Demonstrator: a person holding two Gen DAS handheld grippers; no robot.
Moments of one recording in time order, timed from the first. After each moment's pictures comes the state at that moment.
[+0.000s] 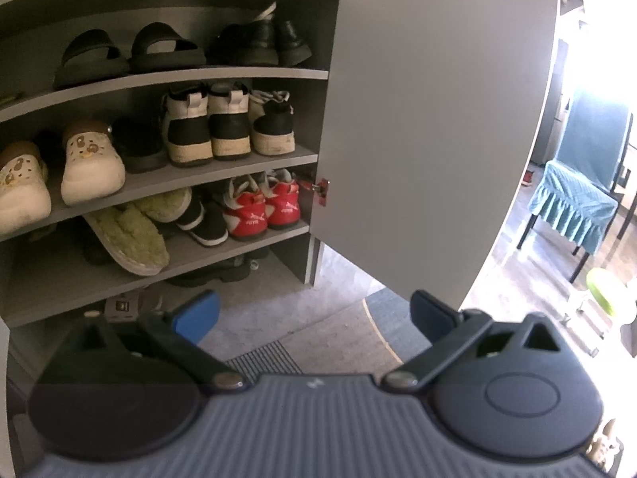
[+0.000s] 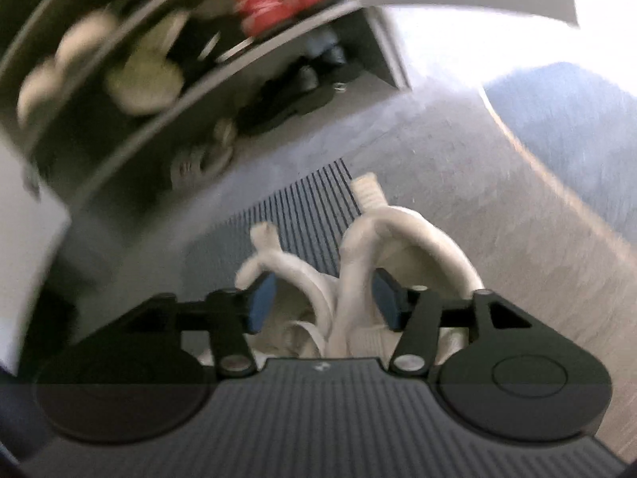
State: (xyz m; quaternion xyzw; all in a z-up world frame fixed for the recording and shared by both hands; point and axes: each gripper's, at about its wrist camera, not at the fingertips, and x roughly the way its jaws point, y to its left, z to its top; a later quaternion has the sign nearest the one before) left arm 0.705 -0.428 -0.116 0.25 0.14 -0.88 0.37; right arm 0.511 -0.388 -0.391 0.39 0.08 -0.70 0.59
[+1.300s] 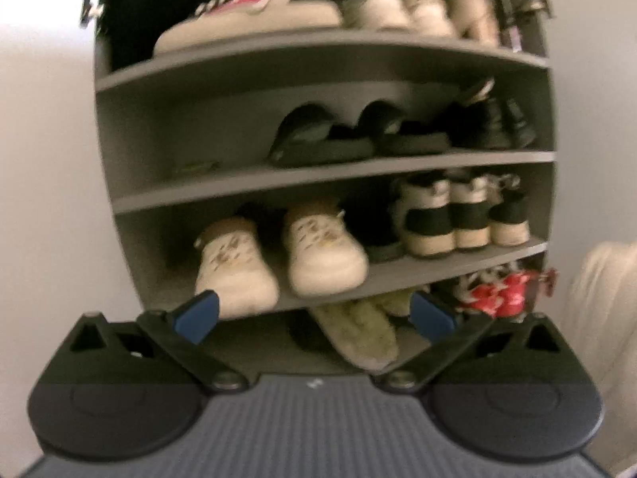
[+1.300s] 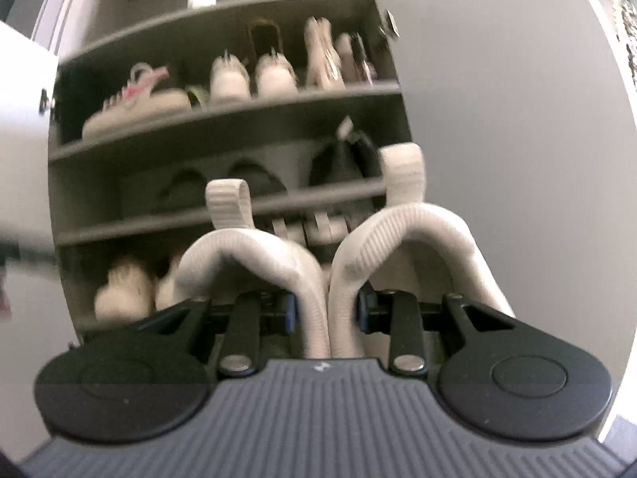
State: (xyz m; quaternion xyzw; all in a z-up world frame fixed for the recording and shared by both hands) left arm 0.785 -0.535 -0.079 0.17 0.05 -0.75 0.64; right arm 0.540 -0.408 -0.082 0.04 -0.06 -0.77 0.64
